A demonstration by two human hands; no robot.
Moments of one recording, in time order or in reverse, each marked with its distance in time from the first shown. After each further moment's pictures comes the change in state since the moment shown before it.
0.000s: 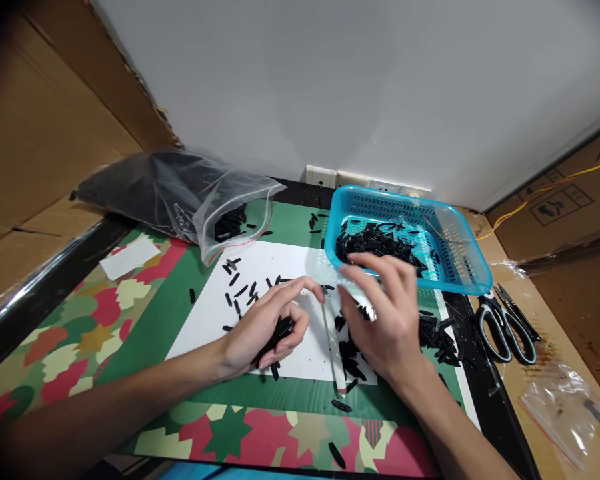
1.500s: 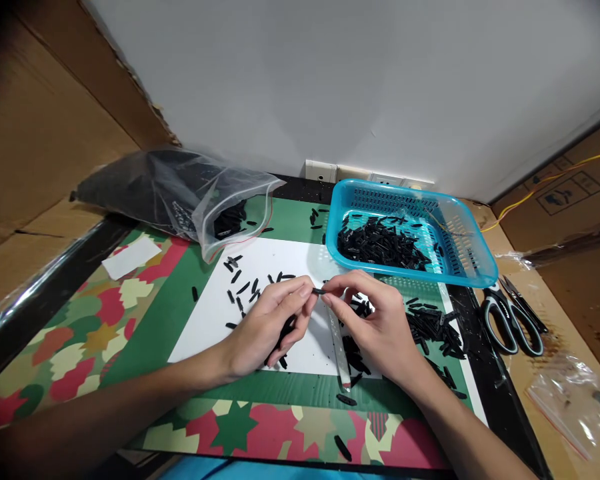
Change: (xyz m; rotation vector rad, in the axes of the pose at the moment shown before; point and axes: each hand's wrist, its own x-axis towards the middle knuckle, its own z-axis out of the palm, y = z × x) left_hand -0.003 -0.005 0.002 0.202 0.026 0.157; right_hand -0.008 -0.007 0.005 0.658 -0.261 0.438
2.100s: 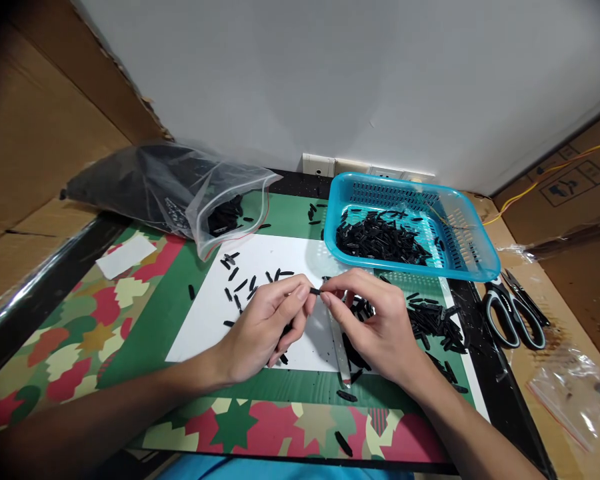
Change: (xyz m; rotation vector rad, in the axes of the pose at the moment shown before) left_hand -0.004 -0.001 0.001 0.062 0.020 0.068; right_hand -0.001 -0.007 -0.001 -0.125 0.006 -0.132
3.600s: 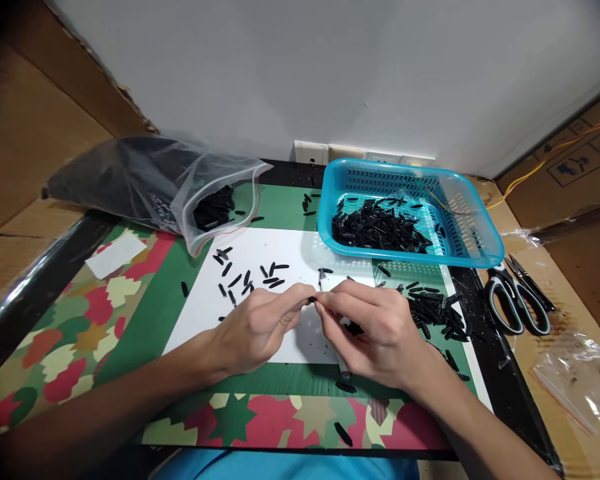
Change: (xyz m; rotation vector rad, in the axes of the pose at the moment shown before) left_hand 0.003 -0.012 -0.017 0.960 -0.091 0.453; right_hand -0.003 -0.011 -0.007 -0.148 -0.061 -0.266
